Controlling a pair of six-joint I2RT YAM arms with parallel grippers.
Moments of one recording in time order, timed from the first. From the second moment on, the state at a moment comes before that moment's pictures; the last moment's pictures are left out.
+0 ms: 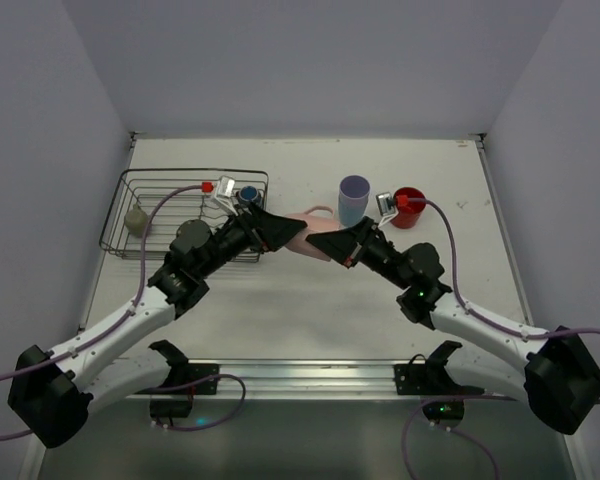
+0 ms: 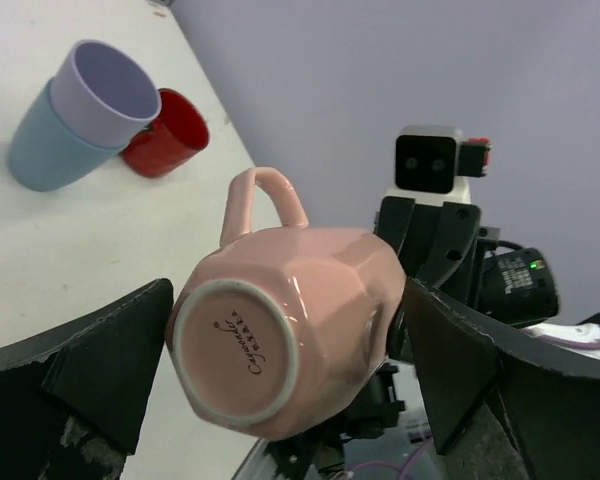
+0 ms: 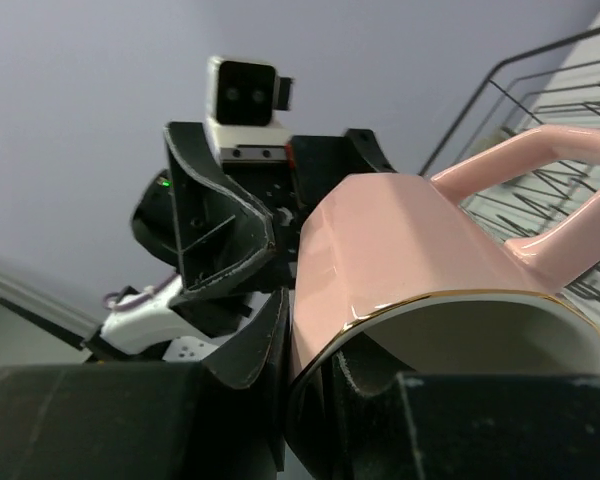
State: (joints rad) left arm -0.64 0.98 0.63 0.42 0.24 -0.97; right arm 0.71 1.08 0.47 0.94 -0.31 1.17
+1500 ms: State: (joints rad) left arm -0.61 0.41 0.70 -0.44 -0.35 -0.26; right arm 0.81 2.12 1.81 -0.78 0.12 0.18
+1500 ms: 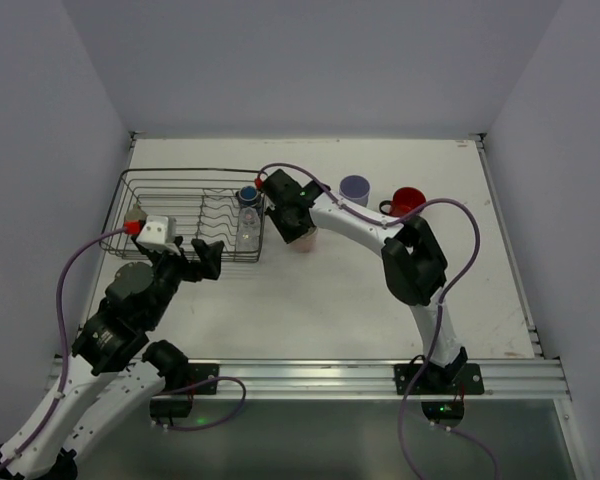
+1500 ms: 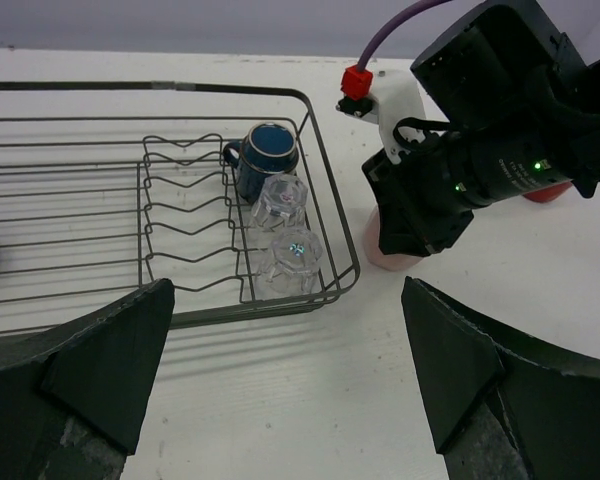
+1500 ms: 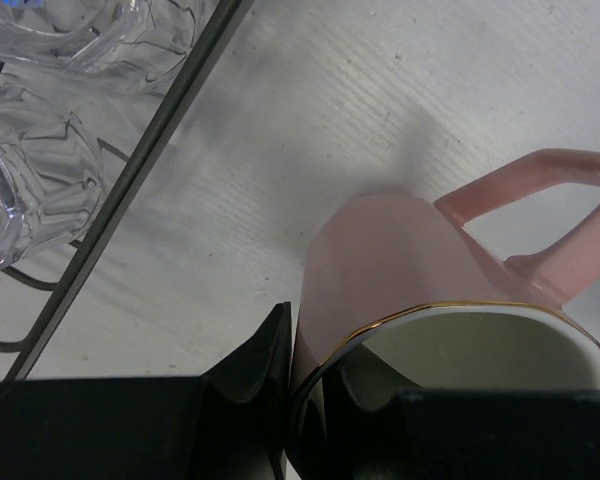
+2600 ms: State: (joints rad) left arm -0.32 1.00 0.95 -0.38 -0.47 -0.38; right arm 0.81 1.13 0.98 -0.35 0.00 0.23
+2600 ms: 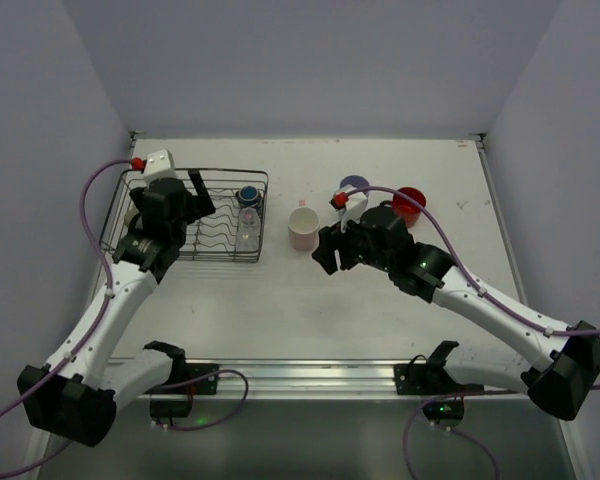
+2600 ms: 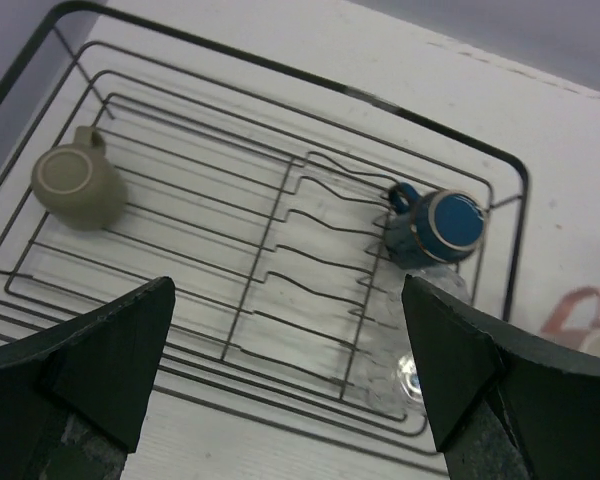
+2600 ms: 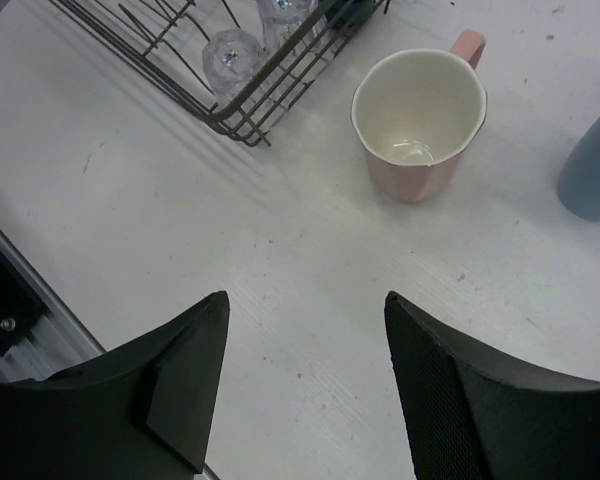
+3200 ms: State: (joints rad) left arm 0.11 1.40 0.97 -0.23 -0.49 -0.54; right arm 0.81 0.99 0.85 -0.21 -0.08 0.26
